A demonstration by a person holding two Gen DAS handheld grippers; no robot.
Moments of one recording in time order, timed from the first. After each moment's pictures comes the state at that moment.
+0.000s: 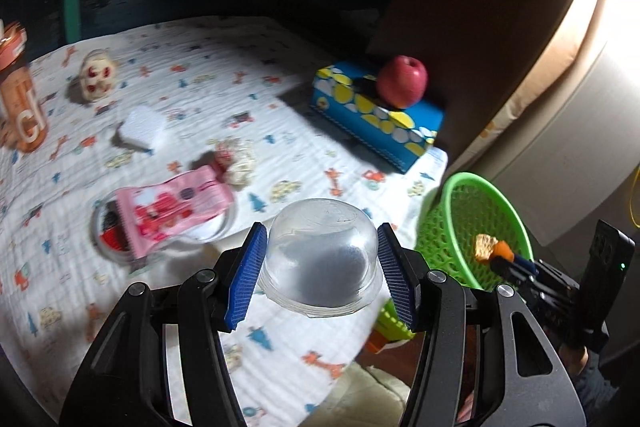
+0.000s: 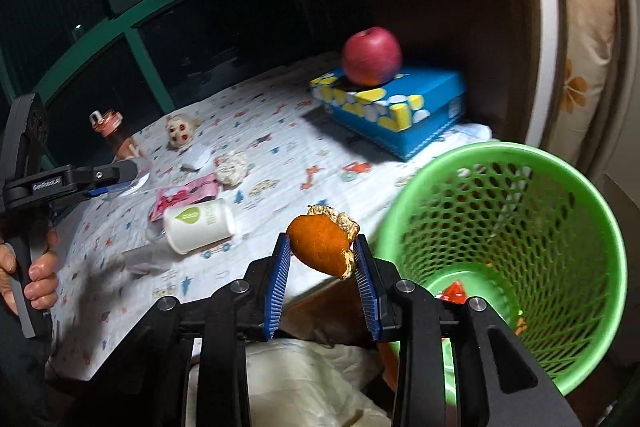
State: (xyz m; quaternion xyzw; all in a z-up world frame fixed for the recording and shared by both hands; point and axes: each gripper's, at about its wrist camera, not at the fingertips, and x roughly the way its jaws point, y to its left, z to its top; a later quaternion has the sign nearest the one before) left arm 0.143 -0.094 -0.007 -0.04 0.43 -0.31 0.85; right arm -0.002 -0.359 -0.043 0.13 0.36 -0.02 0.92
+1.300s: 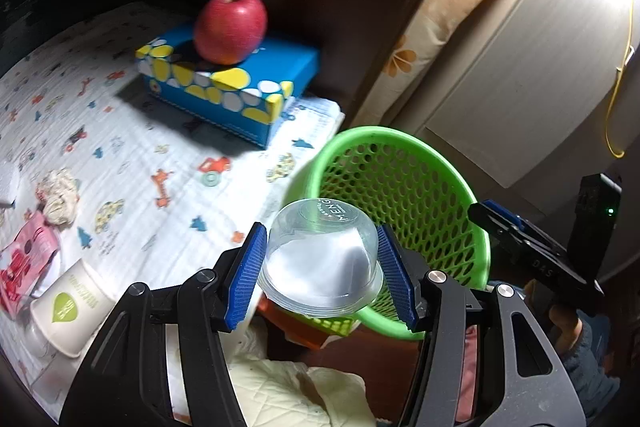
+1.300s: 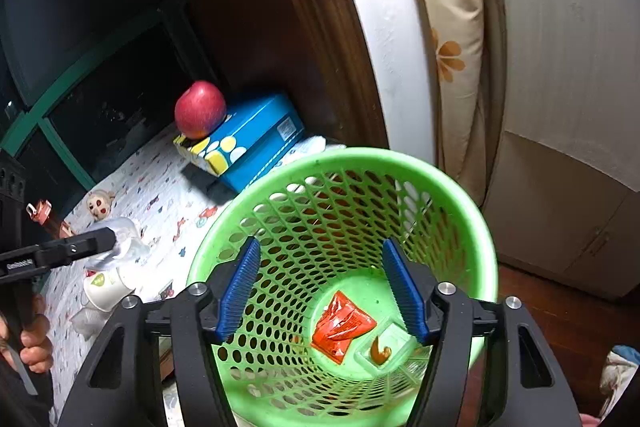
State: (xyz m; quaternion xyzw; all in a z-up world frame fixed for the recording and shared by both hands) left arm 0.102 -0.277 -0.028 0.04 0.46 -0.43 0.78; right arm -0.059 -0.503 -0.043 0.21 0.32 -0.16 0.91
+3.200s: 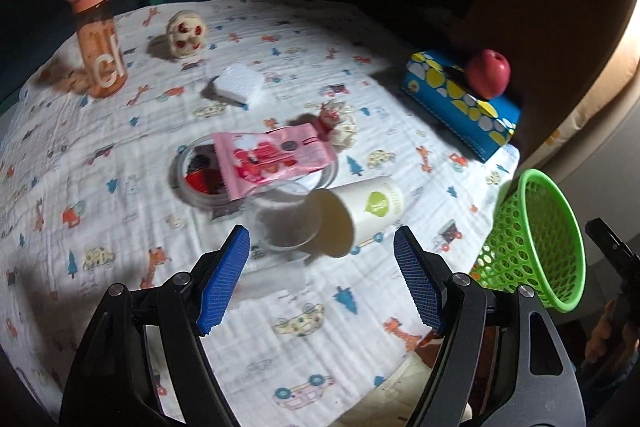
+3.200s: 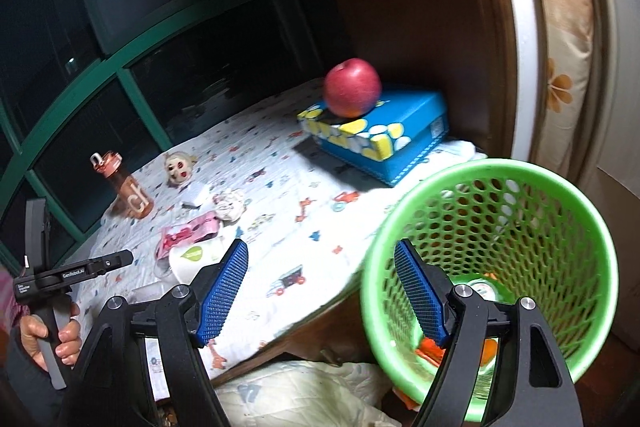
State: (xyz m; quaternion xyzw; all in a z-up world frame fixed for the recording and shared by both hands) left arm 0.135 -0.020 -0.042 -0.04 0.46 -0.17 0.87; right arm -0.006 -0.366 -0.020 0.17 0.32 -0.02 0.93
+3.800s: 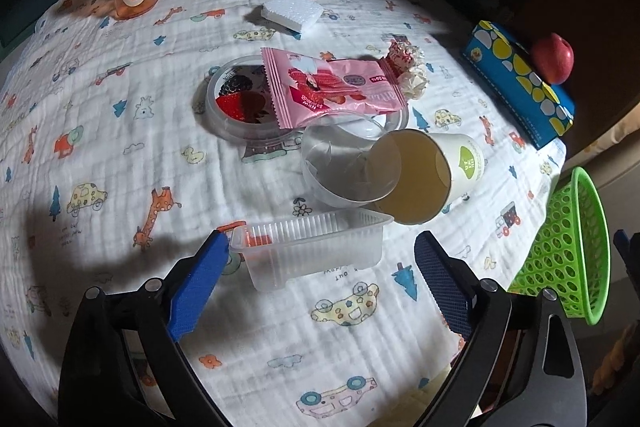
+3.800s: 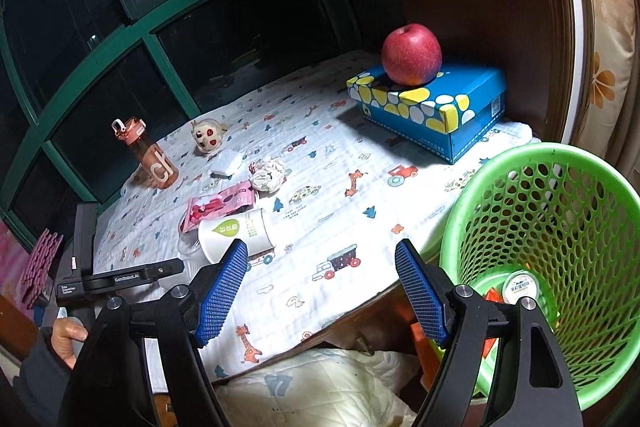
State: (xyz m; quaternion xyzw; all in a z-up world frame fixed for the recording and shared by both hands) left arm 0.146 -0.009 -0.109 -0.07 0.52 -0.12 0.84; right arm 0.021 -0.323 -0.041 0.16 0.36 0.03 0.92
